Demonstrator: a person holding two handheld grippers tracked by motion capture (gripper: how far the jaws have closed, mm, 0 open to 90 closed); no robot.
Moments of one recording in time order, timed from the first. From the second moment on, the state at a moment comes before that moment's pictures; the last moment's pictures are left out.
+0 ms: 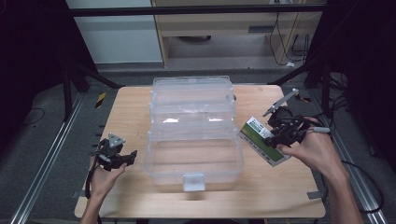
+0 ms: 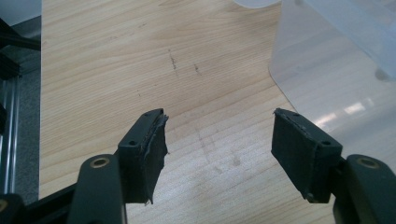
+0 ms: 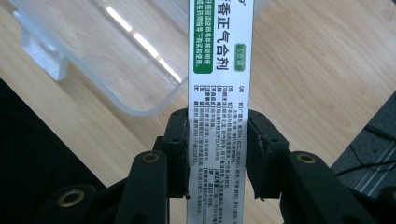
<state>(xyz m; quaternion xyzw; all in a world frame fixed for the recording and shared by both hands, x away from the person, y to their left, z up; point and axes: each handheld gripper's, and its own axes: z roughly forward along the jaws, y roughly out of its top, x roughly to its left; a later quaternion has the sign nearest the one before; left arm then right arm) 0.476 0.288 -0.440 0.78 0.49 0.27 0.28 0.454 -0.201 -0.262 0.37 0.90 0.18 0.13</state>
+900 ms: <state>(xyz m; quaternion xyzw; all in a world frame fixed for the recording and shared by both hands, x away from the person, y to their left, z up) 0.476 0.289 -0.440 0.78 0.49 0.26 0.28 0.465 -0.145 -0.251 0.27 0.94 0.20 0.12</state>
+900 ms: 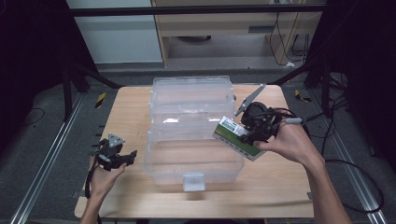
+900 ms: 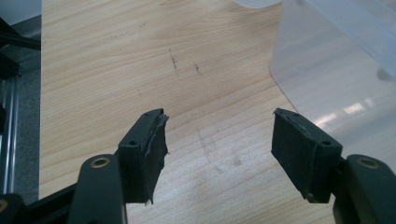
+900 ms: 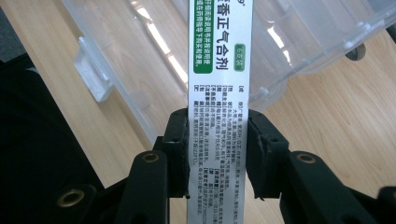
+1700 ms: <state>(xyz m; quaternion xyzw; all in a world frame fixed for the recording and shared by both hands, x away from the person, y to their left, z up) 0.477 0.290 -0.442 0.78 0.49 0.26 0.28 0.480 -0.105 -0.271 0.17 0.96 0.19 0.09</state>
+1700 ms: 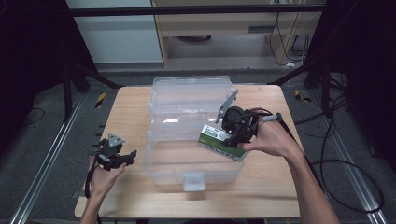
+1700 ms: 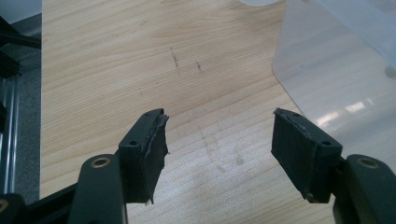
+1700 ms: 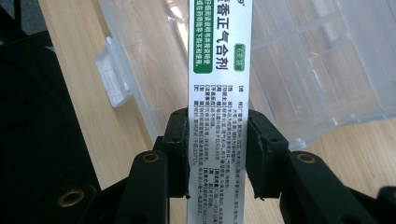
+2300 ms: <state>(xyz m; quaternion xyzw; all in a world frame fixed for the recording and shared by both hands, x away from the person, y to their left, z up) 0.478 0.291 -0.443 0.78 0.49 0.26 0.28 0.490 -0.091 -0.289 0.12 0.97 0.18 0.07</state>
